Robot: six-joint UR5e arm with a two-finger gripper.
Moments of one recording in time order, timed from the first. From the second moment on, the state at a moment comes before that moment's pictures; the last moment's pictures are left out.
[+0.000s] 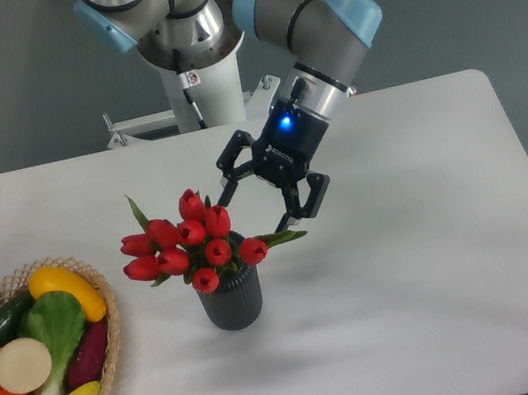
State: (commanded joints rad) arm 2.71 -1.72 -2.04 -0.83 0.52 1.47
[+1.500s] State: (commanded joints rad) arm 2.61 -1.81 -1.98 -0.81 0.50 1.52
